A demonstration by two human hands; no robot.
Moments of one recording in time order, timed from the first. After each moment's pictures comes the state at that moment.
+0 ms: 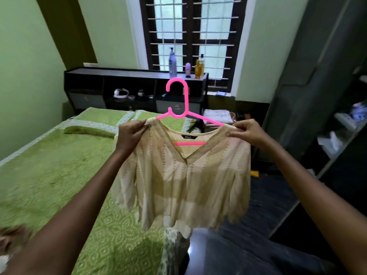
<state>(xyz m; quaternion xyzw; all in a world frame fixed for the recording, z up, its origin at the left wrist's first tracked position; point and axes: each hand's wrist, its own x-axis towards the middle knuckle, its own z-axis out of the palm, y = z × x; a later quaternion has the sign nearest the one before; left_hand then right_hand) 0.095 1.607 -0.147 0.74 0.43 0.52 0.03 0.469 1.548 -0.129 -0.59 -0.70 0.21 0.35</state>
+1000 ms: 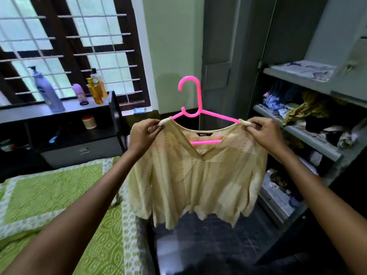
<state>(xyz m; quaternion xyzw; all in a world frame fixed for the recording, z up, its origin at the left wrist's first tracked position) 0.483 1.960 -0.151 0.85 0.21 0.45 0.17 0.745 1.706 -0.136 -0.77 -0.45 -0.13 0.43</state>
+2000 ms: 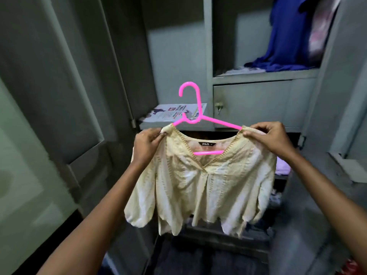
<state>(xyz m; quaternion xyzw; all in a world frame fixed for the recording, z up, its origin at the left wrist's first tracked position) 1.031 2.033 -0.065 0.84 -0.21 0.36 0.36 0.943 1.681 -0.048 -0.84 -0.07 -0.29 0.46</state>
